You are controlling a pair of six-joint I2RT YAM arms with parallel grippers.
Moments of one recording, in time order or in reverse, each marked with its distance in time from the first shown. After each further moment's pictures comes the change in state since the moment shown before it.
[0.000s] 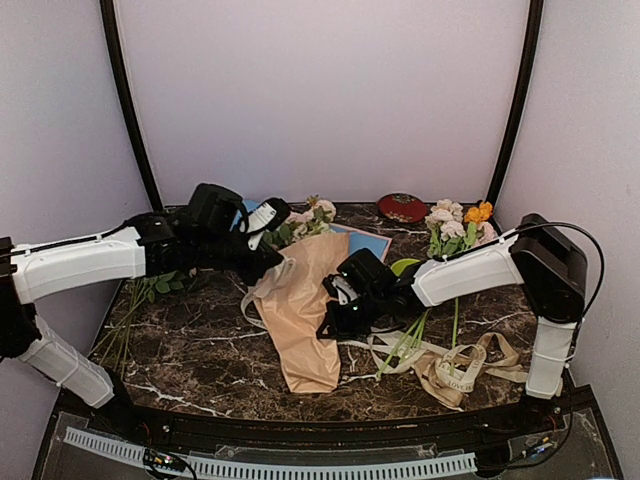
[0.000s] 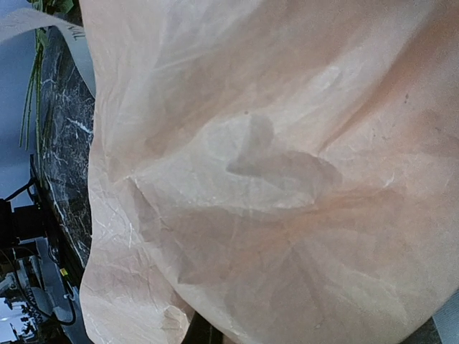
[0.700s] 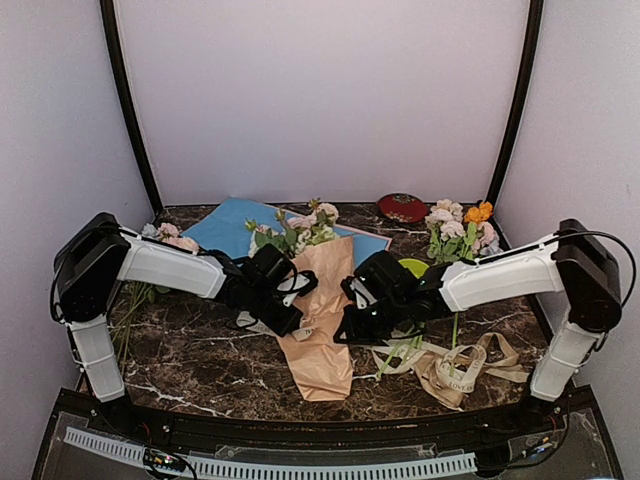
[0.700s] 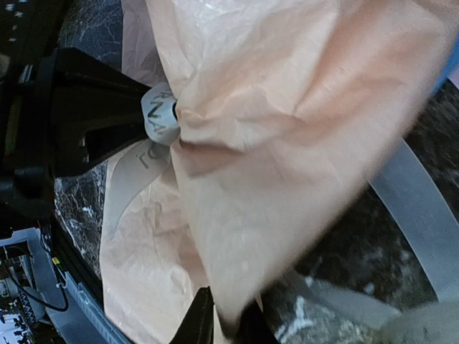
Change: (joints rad) left arm -0.046 0.488 -0.019 0.063 0.145 -0.191; right arm 0.029 -0.137 -0.101 -0.058 0.076 0.034
